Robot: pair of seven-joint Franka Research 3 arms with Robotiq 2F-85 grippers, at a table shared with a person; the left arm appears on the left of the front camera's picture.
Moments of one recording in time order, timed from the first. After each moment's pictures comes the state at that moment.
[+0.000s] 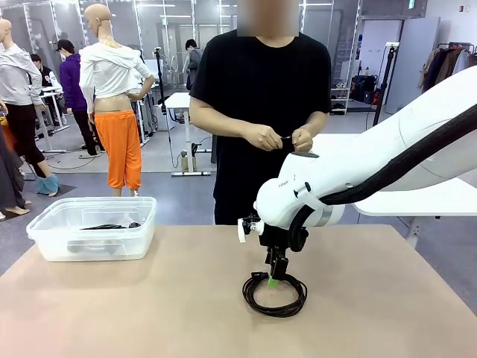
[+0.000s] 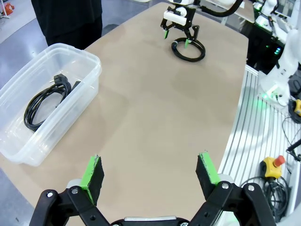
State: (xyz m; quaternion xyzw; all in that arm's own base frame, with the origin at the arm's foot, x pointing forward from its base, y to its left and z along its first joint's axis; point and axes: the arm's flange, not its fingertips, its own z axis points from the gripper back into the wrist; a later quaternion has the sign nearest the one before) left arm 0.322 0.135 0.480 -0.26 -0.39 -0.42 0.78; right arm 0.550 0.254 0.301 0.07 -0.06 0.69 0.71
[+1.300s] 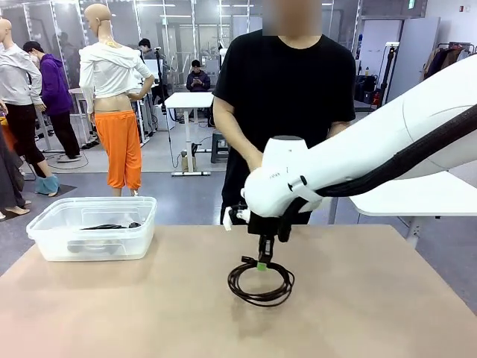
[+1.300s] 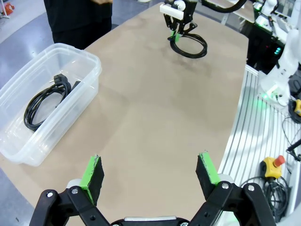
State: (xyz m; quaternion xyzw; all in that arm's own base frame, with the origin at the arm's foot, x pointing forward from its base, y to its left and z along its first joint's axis) left arm 0.322 0.135 0.480 -0.26 -0.39 -0.42 0.78; right arm 0.541 0.298 0.353 0.04 -0.05 0.67 0.74
